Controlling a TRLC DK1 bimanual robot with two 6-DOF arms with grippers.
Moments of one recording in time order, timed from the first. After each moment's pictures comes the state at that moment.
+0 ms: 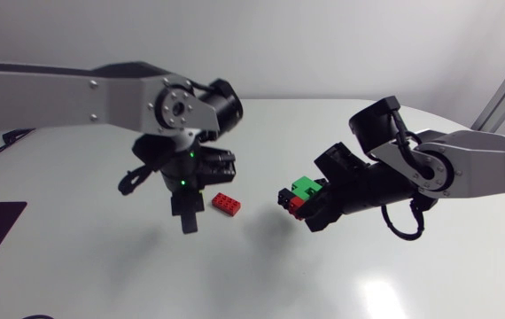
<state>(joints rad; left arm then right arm) -0.68 1.76 1.35 -1.02 -0.31 0.68 0.41 1.42 0.84 -0.36 -0.36 -0.25</state>
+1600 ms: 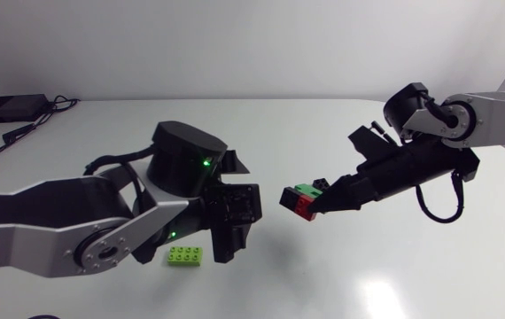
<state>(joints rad) -0.86 1.41 0.78 0.04 -0.19 0.92 0.18 1.49 1.03 -0.80 -0.88 -0.41</state>
